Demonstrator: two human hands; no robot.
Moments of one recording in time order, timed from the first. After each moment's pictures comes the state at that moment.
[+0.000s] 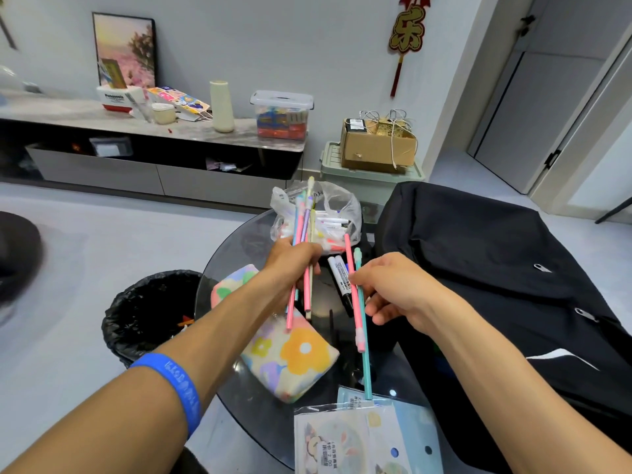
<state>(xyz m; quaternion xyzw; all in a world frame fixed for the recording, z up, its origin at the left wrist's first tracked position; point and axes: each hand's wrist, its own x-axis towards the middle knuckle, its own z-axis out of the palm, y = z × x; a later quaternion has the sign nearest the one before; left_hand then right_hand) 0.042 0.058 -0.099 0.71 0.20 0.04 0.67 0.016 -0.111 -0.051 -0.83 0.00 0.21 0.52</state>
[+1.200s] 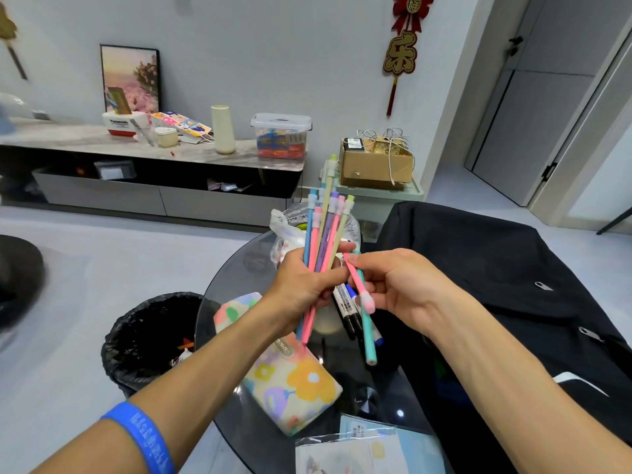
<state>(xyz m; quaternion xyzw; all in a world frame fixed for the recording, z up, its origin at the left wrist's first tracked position) 0.016 0.044 -0.075 0.64 -0.06 0.04 0.76 0.026 -0.110 -0.024 -0.66 -0.02 0.21 0.72</state>
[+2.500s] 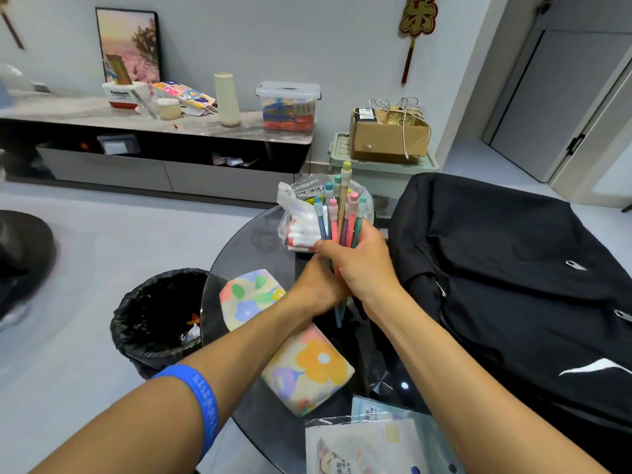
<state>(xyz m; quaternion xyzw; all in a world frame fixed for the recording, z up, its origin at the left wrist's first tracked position) 0.027 0.037 -0.119 0.80 0.03 0.02 0.60 0.044 -0.047 -0.089 -0.76 -0.07 -0.03 0.65</state>
